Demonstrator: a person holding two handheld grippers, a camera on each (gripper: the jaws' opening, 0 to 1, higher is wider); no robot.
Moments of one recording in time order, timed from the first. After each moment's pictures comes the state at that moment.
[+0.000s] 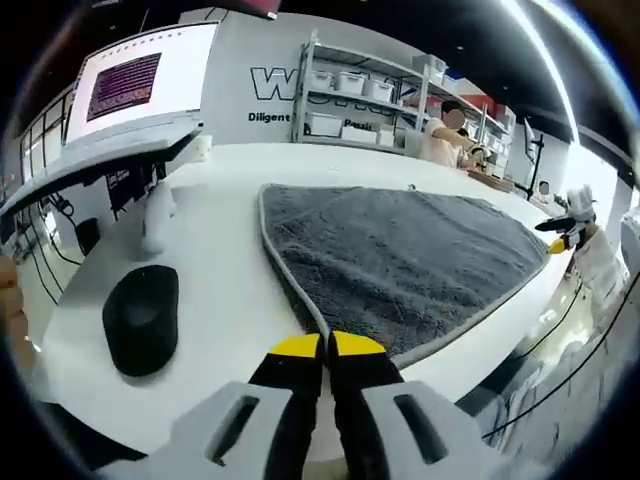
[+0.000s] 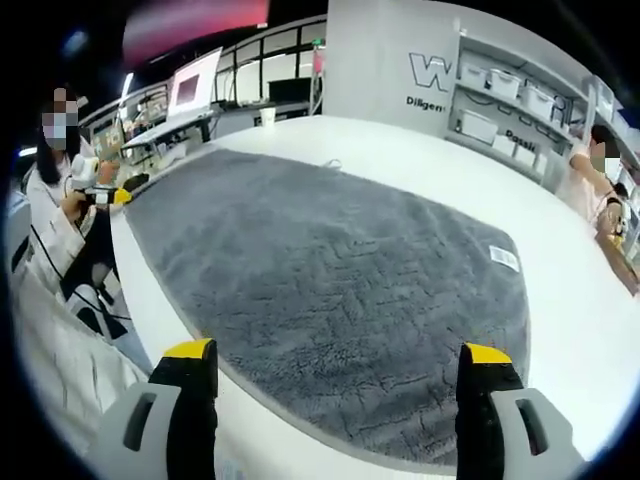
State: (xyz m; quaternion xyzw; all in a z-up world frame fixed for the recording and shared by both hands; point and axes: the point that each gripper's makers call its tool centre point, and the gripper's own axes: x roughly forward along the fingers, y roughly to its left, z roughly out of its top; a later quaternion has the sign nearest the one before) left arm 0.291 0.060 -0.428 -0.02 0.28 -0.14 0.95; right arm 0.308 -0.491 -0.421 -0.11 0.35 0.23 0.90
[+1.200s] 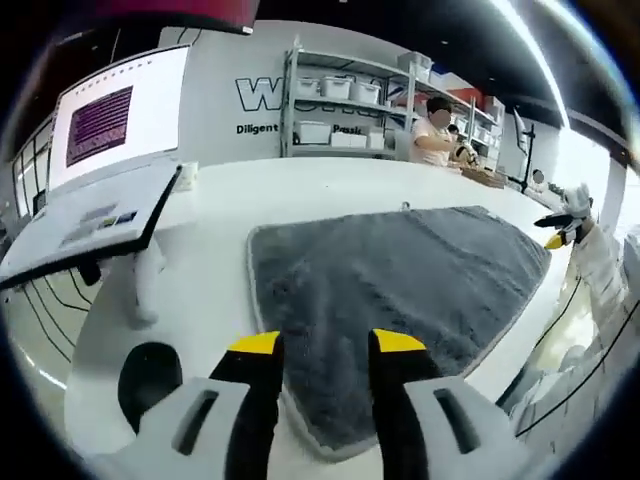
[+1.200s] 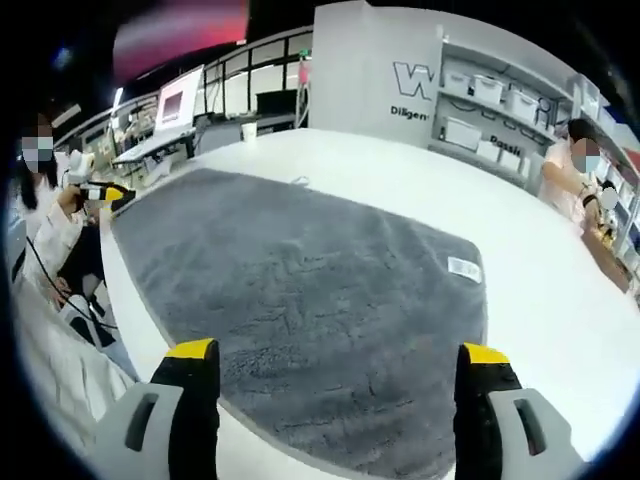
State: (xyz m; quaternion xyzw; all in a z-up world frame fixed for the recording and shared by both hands) left arm 0.351 0.034 -0.366 0.01 0.24 -0.17 0.95; right arm 0.342 -0.538 -0.382 -0.11 0.30 0.21 0.92
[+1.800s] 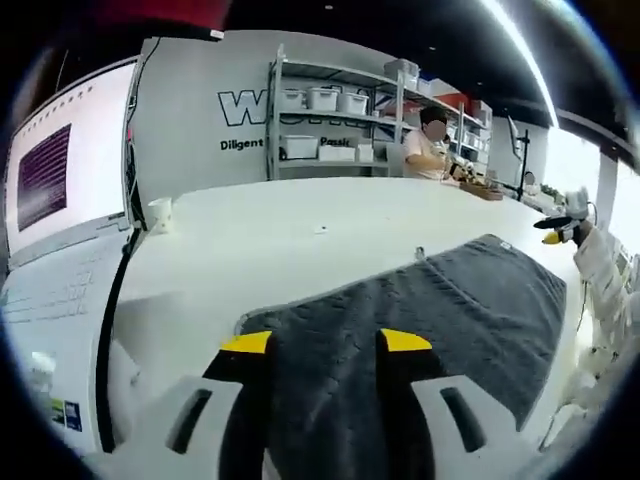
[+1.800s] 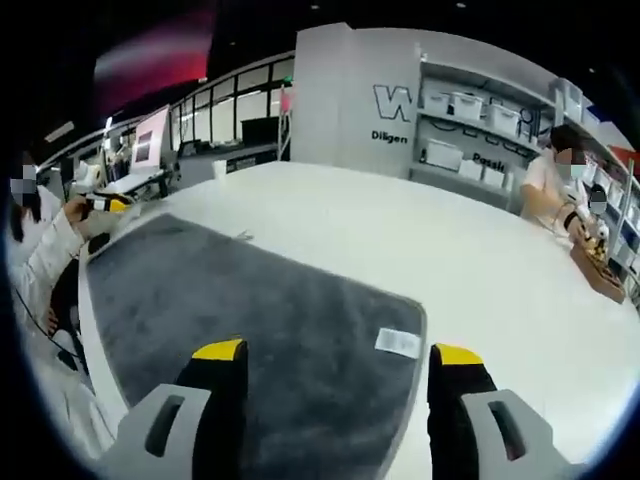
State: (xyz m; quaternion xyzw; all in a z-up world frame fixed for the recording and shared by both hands) left arm 0.482 0.017 -0.344 0.02 0.24 -0.17 0.96; right arm 0.439 -0.594 -0.347 -0.07 0.27 0.19 0.94
